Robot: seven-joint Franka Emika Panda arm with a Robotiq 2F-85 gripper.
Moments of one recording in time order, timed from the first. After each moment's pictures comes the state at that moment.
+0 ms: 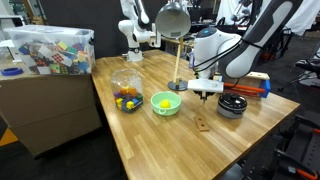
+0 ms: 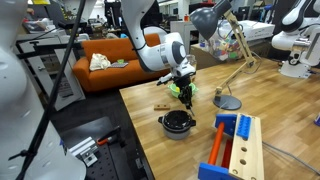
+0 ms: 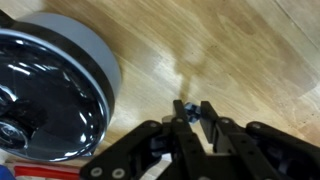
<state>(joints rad) 0.41 0.51 -0.21 -2.20 -0.51 2.69 1.67</state>
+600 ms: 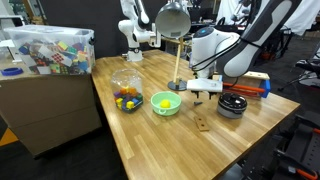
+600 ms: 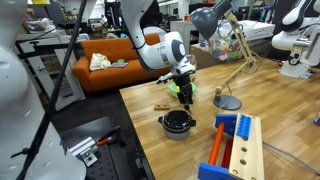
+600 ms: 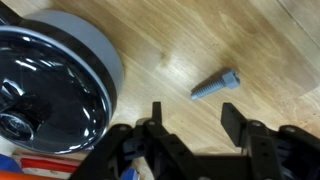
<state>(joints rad) 0.43 0.51 -0.21 -2.19 -0.51 2.64 1.67</state>
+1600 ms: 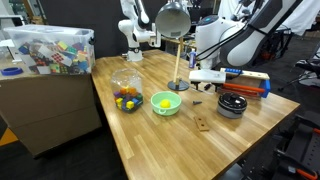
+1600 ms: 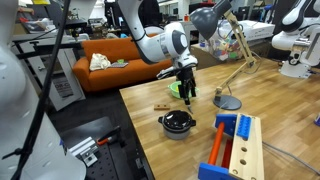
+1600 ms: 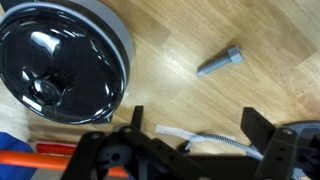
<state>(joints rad) 0.40 0.42 -0.21 -2.22 -0.50 2.60 1.66</state>
